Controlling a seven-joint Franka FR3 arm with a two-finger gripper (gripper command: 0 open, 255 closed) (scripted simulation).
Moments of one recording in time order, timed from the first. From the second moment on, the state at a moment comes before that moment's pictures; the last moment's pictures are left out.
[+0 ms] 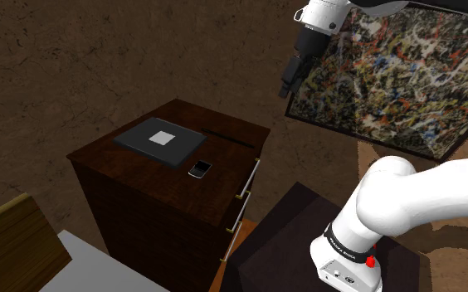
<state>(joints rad) 0.00 -0.81 -0.04 -2.32 0.07 1.61 -0.14</state>
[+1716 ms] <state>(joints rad) 0.00 -0.08 -0.24 -2.26 0.08 2.26 -0.53</state>
